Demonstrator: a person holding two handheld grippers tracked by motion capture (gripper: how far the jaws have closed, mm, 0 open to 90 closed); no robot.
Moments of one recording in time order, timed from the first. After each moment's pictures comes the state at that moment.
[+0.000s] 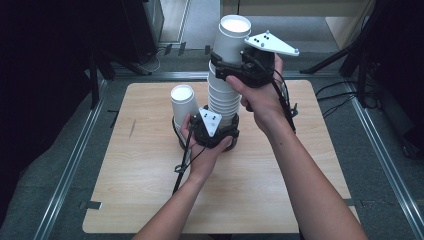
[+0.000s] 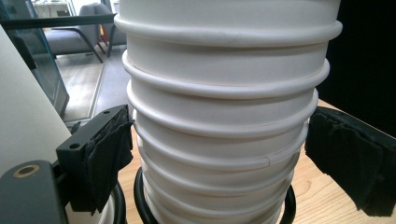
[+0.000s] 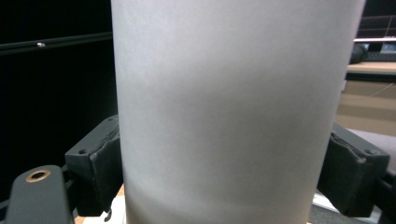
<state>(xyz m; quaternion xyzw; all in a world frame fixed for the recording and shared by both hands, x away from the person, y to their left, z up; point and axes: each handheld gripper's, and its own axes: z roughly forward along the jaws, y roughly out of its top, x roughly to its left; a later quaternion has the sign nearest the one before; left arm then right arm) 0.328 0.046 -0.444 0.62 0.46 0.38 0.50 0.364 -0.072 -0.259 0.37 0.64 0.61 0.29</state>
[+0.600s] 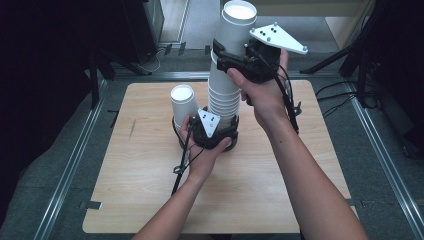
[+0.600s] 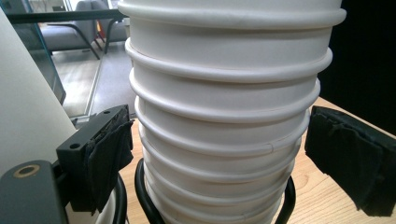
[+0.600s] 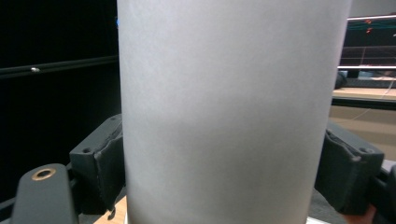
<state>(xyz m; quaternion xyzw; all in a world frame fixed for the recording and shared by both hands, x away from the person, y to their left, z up) 0.327 0.049 -0.447 0.63 0.46 0.38 0.50 0.353 -0.075 -0.239 0.37 0.61 0.63 0.32</state>
